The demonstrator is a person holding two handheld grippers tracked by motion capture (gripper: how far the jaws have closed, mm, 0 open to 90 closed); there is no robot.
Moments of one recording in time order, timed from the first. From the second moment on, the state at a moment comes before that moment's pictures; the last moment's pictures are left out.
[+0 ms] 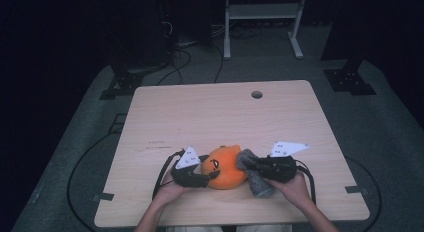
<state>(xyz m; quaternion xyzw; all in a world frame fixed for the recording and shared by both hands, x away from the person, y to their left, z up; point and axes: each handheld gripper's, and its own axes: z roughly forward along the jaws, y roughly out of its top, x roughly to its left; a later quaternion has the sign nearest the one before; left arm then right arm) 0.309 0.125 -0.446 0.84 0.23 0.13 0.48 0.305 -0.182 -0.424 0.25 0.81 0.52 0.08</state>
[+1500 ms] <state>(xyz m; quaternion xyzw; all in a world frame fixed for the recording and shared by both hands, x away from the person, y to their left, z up) 0.299 0.118 -0.445 0.83 0.22 0.12 0.49 0.316 -0.184 -0.445 0.31 0.80 0.52 0.06</state>
